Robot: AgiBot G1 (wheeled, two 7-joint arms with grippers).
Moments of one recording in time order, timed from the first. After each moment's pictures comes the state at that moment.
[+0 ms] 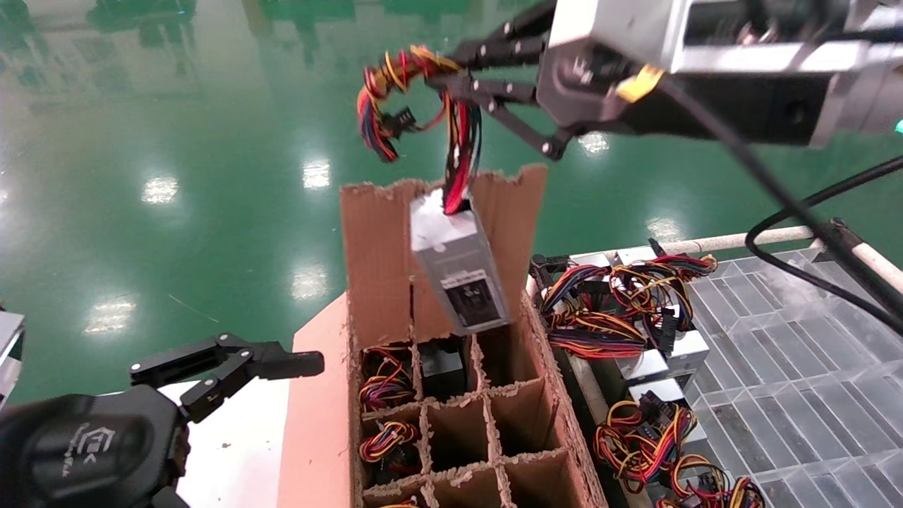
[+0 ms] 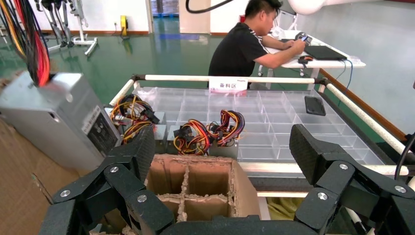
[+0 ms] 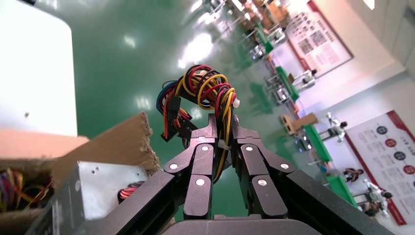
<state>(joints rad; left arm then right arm) -1.09 0.58 0.35 -1.27 0.68 1.47 -0.15 1.77 -0.91 -0.42 1.25 -1.41 -1.22 0.04</state>
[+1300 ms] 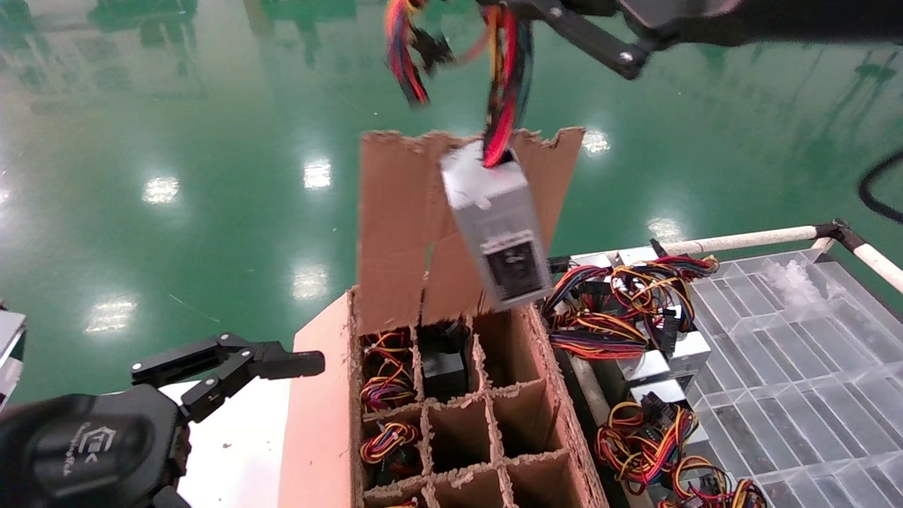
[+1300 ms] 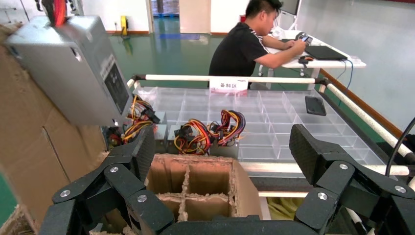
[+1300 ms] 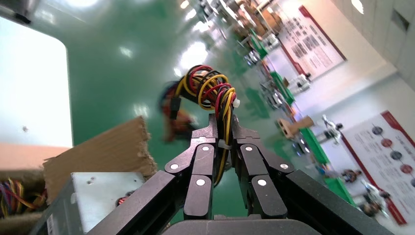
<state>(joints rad) -1.09 0.58 0.35 -1.27 0.68 1.47 -0.15 1.90 -0.86 -0.41 1.19 -1.34 -1.35 0.09</state>
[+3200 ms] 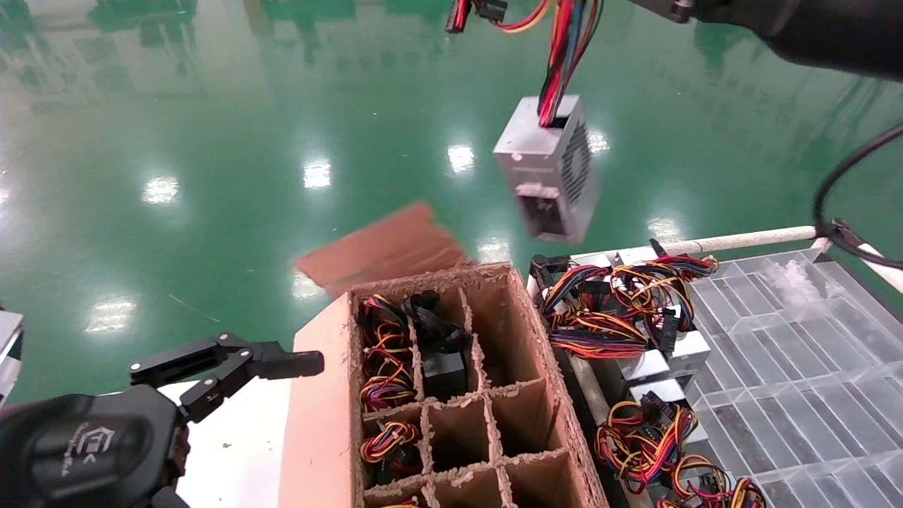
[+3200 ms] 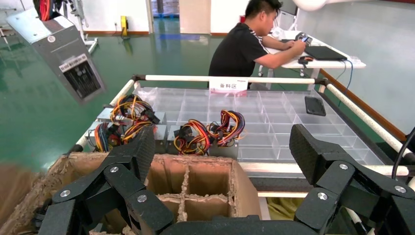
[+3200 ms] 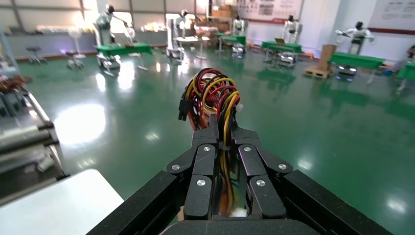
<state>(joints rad) -1.09 0.58 0.35 -1.27 0.68 1.47 -0.15 1.78 -0.82 -0.34 0.94 -1.16 -1.23 0.55</state>
